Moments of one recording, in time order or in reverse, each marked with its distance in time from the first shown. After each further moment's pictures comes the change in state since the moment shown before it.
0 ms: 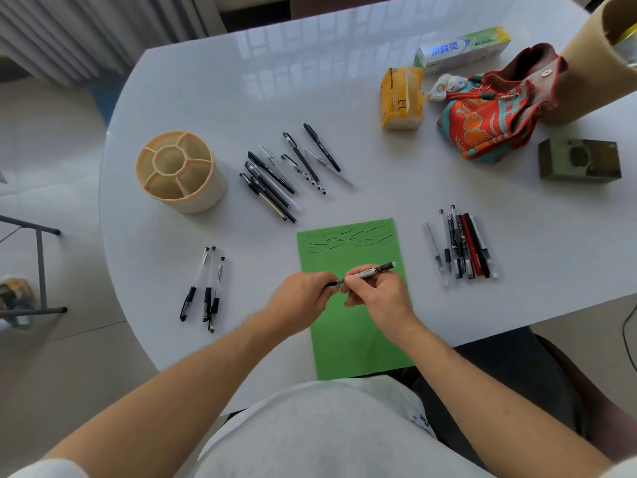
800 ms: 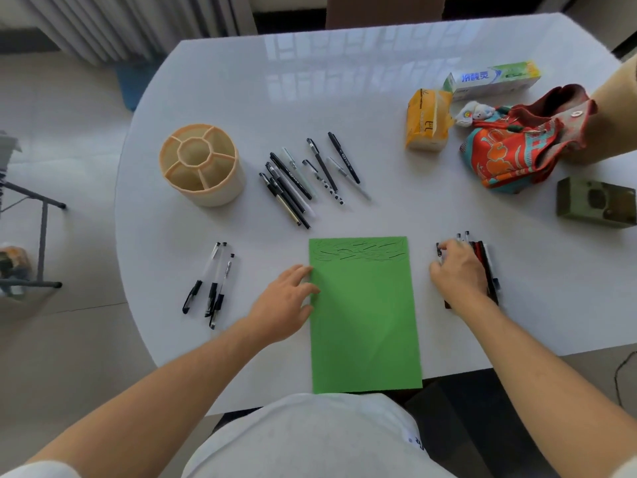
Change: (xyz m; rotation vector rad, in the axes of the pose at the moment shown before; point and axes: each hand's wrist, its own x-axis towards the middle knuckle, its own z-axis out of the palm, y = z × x) left_hand -0.016 -0.062 0.021 0.141 0.080 -0.036; right_hand 0.096 -0.017 -0.118 -1.165 0.328 -0.036
